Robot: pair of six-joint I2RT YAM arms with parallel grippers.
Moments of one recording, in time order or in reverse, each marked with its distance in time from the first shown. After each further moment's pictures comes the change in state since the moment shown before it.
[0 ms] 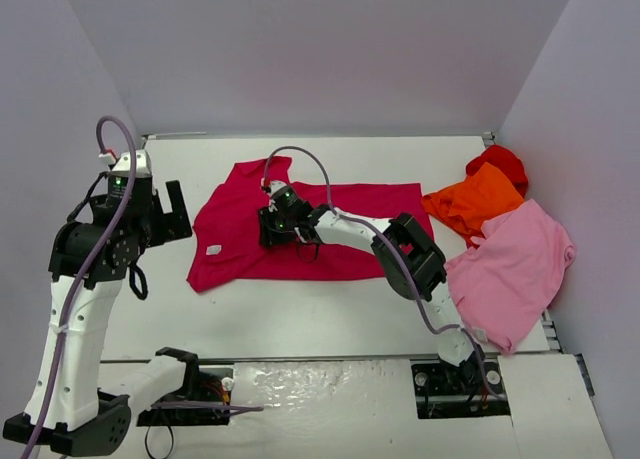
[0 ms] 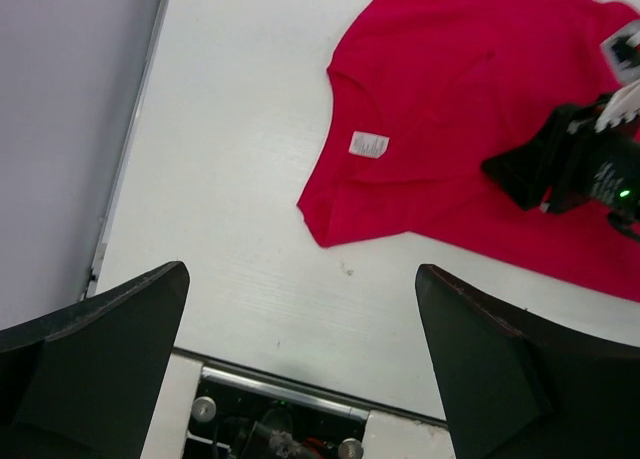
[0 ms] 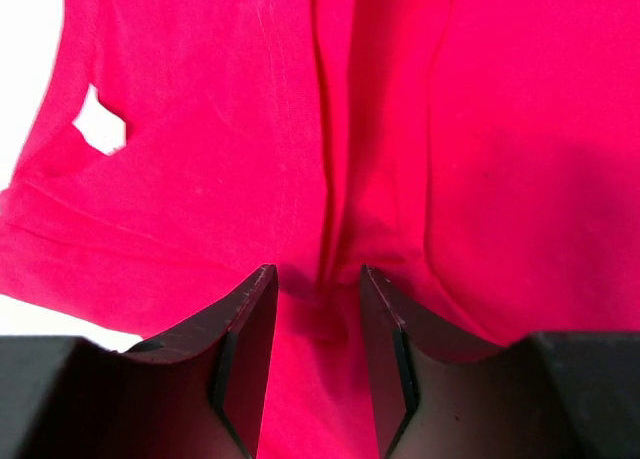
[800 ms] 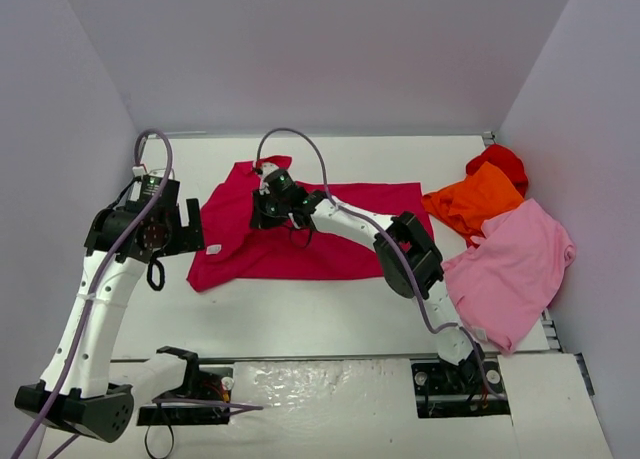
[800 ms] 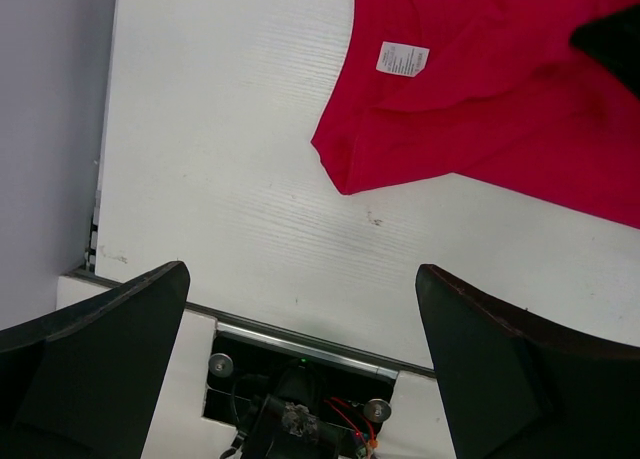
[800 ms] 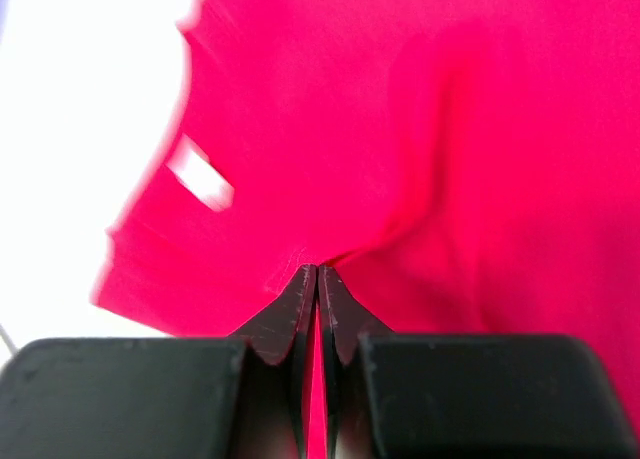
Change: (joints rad) left arm 0.000 0.021 -0.181 -0.027 0.010 -0.003; right arm -0.005 0.011 0.122 -0.046 -0.052 0.031
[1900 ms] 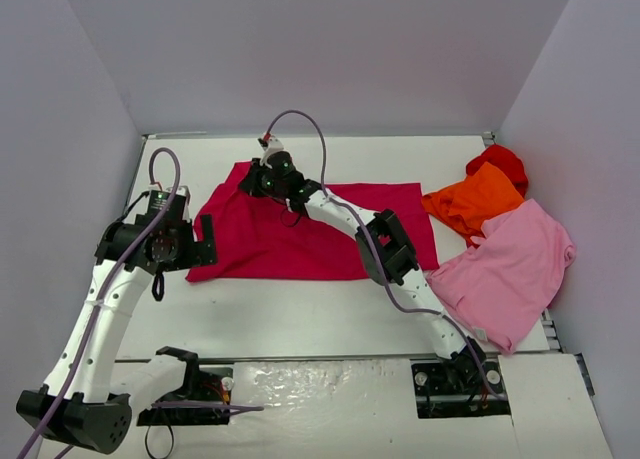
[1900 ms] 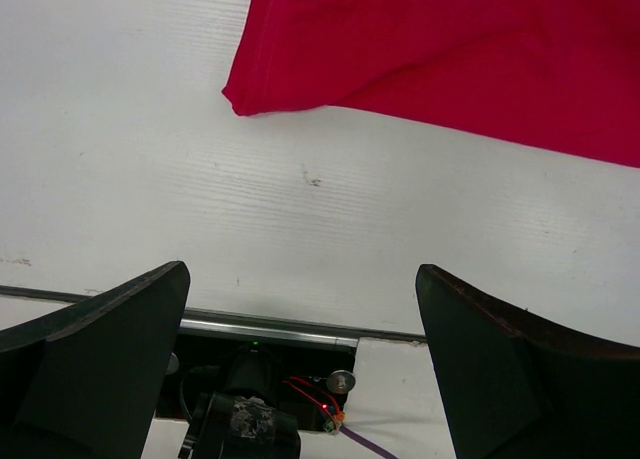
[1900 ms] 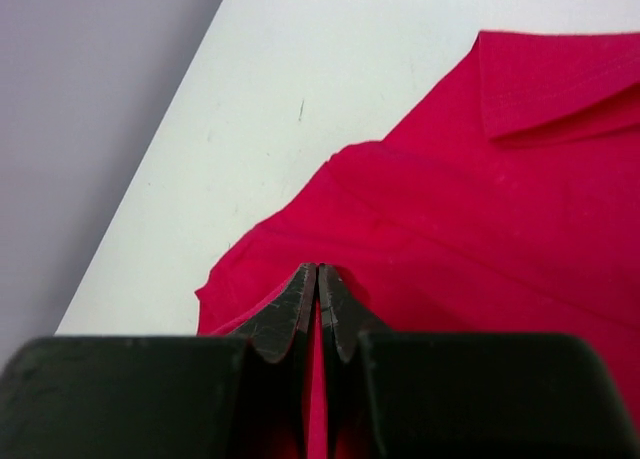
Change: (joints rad) left arm 0.000 -0.060 -0.175 0.067 0.189 -0.022; right arm -0.088 0.366 0.474 0.276 0.009 0.114
